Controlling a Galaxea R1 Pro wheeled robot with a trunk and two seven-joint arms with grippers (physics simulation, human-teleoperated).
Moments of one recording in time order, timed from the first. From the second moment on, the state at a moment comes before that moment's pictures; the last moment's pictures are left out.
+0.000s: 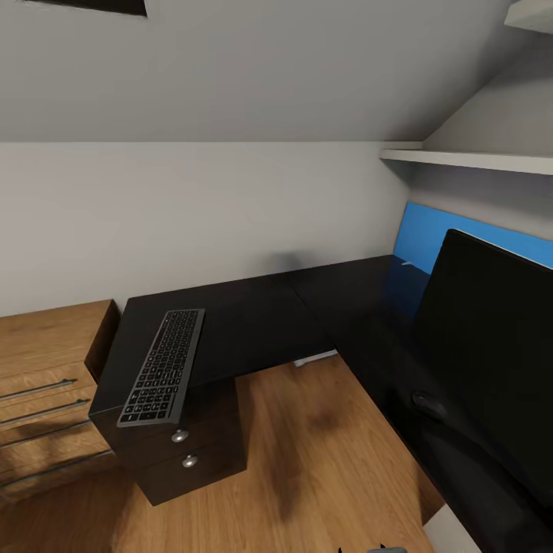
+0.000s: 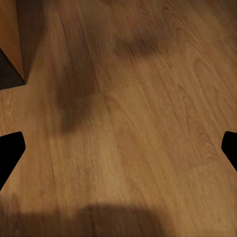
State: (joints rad) left arm -0.11 -0.07 0.02 -0.45 0.27 0.02 0.05; right arm -0.30 0.07 0.02 -0.09 0.11 -0.64 -0.10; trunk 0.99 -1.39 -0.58
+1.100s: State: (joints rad) left arm -0.11 -0.07 0.01 -0.45 0.27 0.02 0.05; right arm -0.30 0.07 0.02 -0.08 0.10 -0.64 -0.11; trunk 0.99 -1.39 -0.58
